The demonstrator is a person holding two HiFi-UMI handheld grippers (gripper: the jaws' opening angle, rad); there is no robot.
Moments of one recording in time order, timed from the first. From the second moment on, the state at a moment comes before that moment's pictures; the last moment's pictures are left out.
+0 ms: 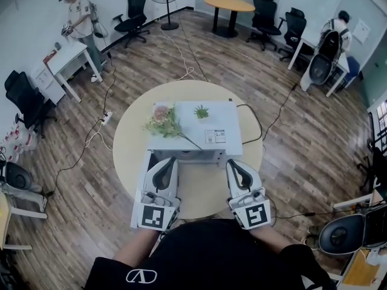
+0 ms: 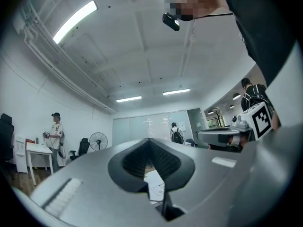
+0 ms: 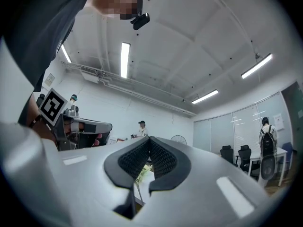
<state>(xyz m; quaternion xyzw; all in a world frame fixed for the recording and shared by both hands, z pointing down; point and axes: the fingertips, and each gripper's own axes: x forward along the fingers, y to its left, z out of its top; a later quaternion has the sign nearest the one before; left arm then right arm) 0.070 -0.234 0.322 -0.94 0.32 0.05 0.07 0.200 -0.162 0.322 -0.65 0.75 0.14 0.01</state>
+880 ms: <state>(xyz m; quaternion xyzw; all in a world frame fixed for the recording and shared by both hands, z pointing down) 0.070 -0.228 0.324 -0.95 0.31 0.05 0.07 0.193 -0.161 0.338 -0.65 0.75 0.13 -0.02</state>
